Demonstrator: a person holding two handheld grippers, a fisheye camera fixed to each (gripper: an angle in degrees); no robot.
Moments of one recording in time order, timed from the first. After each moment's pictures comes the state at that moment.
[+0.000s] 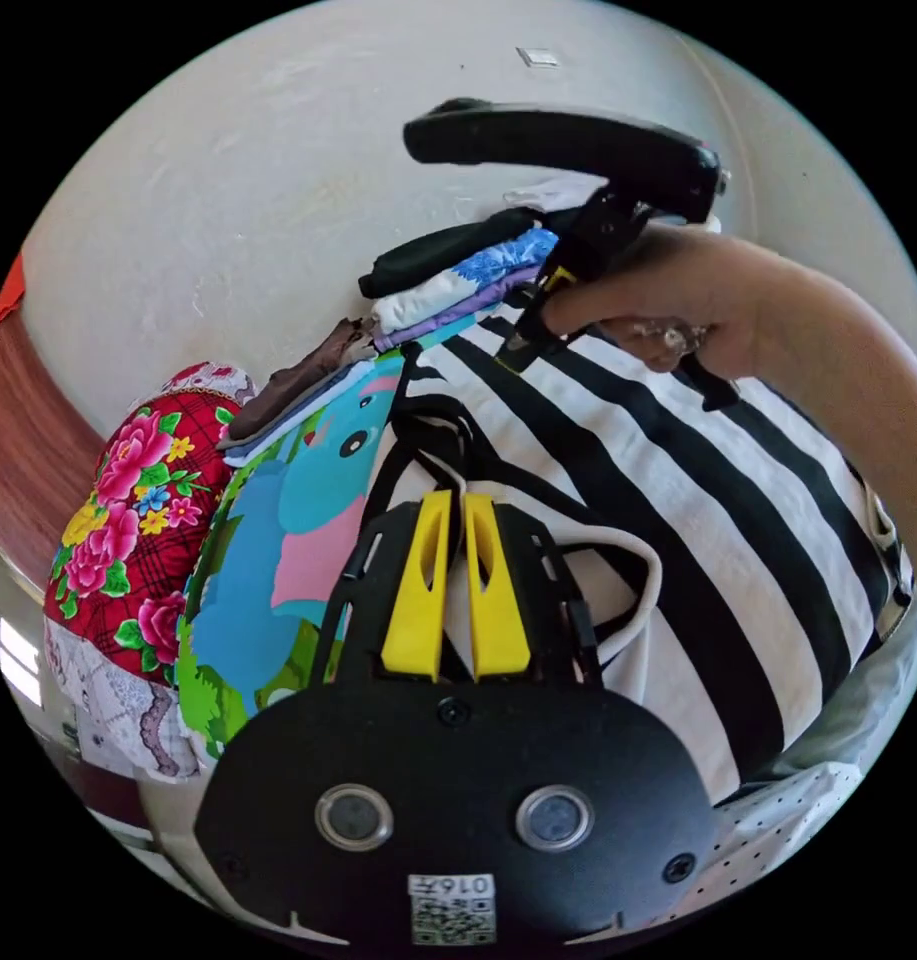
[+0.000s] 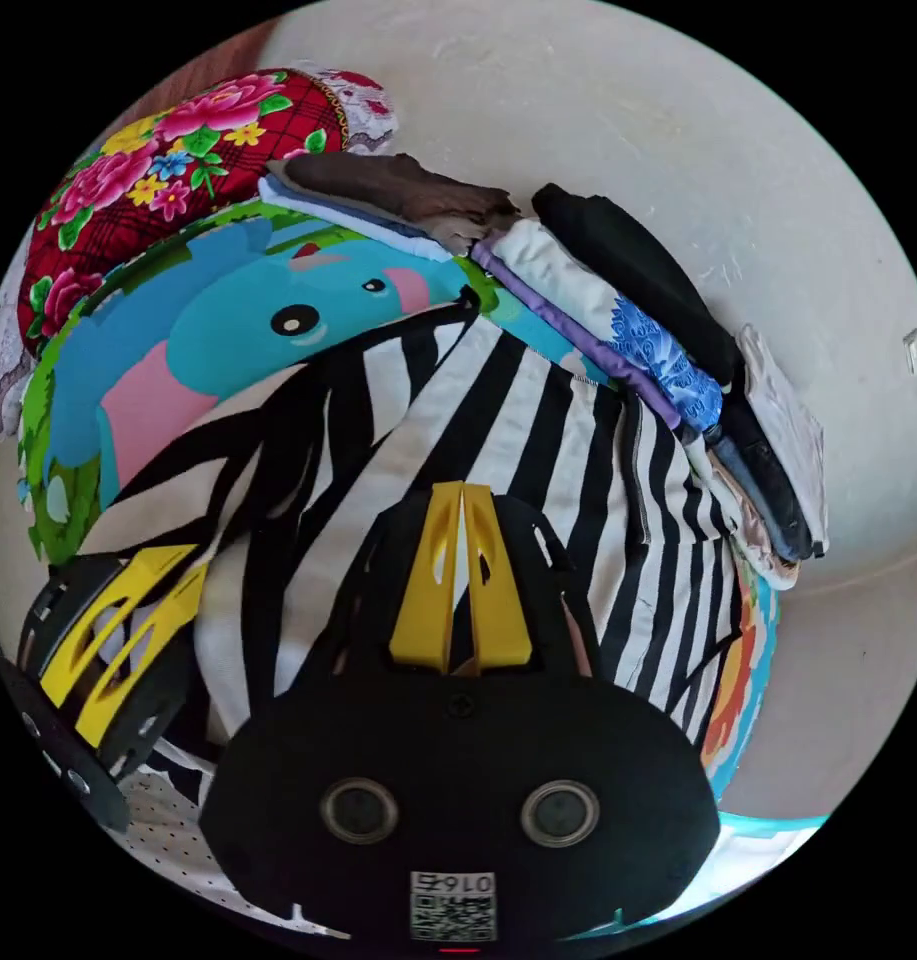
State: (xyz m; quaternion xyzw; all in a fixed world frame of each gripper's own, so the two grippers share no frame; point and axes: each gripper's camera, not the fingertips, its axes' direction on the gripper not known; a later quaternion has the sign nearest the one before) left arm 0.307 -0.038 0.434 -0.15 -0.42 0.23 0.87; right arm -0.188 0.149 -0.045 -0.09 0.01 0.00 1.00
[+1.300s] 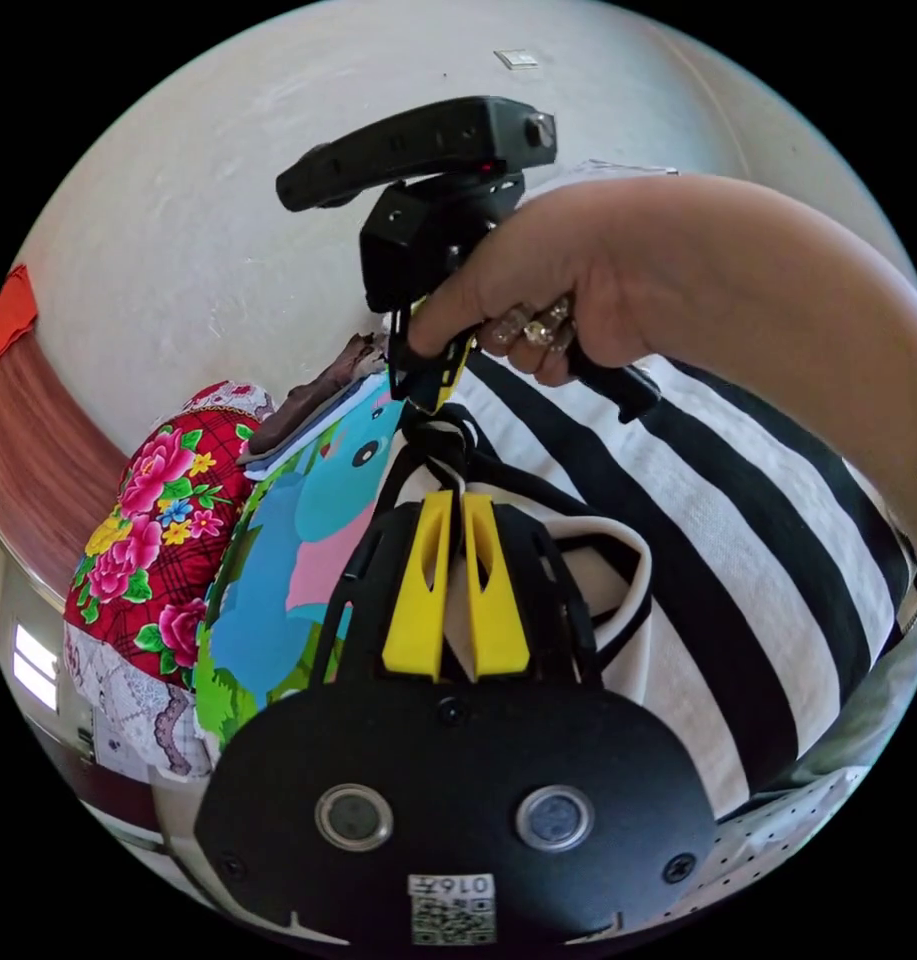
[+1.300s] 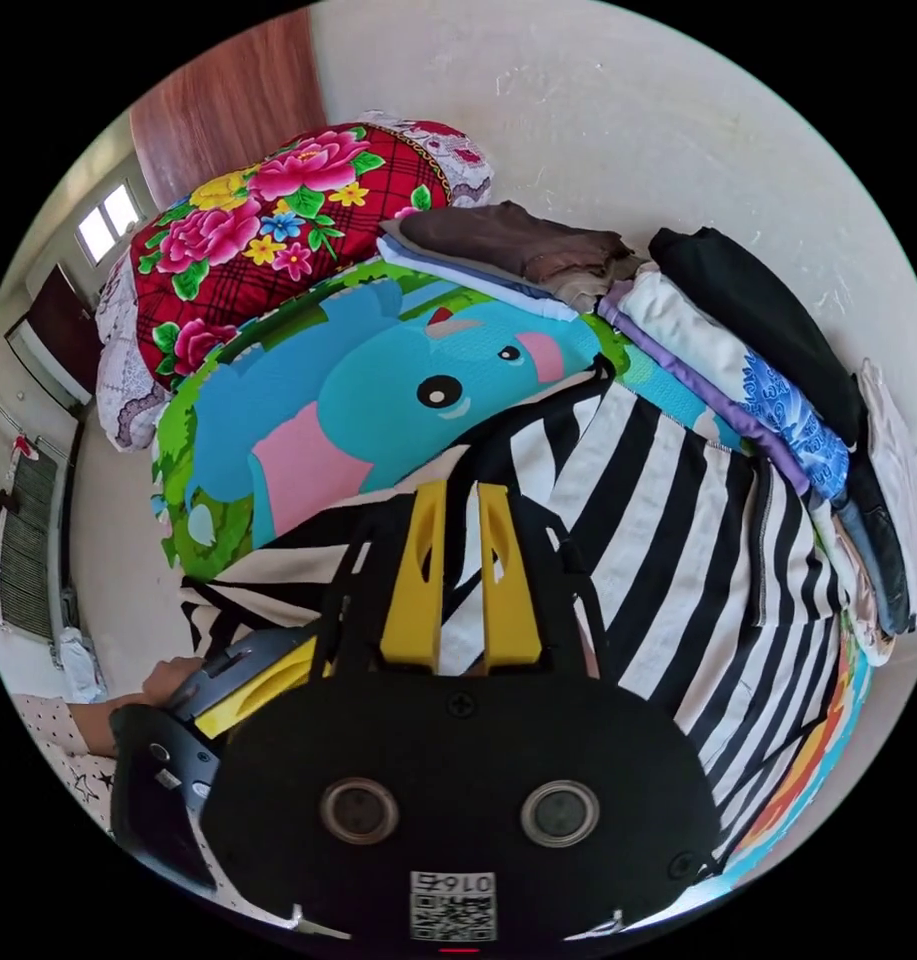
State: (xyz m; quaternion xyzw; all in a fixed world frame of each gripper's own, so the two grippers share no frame) left arm 0.342 -0.003 0.457 -0.11 -0.42 0.24 0.87; right arm -0.215 0.006 0.051 -0.09 -0.08 -0.03 0.99
